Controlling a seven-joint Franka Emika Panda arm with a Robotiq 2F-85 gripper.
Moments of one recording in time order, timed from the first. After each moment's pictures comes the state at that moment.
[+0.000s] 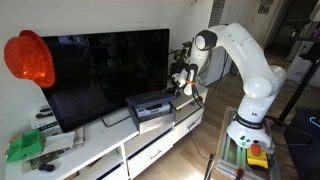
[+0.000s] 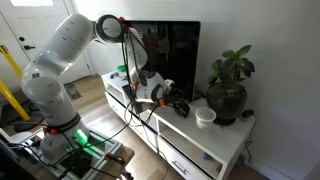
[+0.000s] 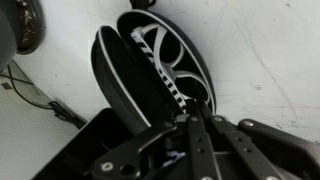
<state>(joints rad) -0.36 0.88 -0.26 -2.08 -0.47 3.55 -0.45</state>
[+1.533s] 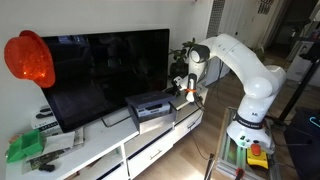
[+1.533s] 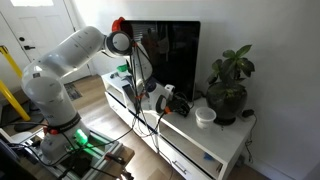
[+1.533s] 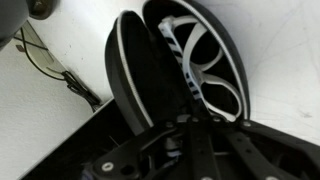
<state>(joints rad) -0.35 1.10 -0.34 -1.93 -0.47 3.85 -0.50</state>
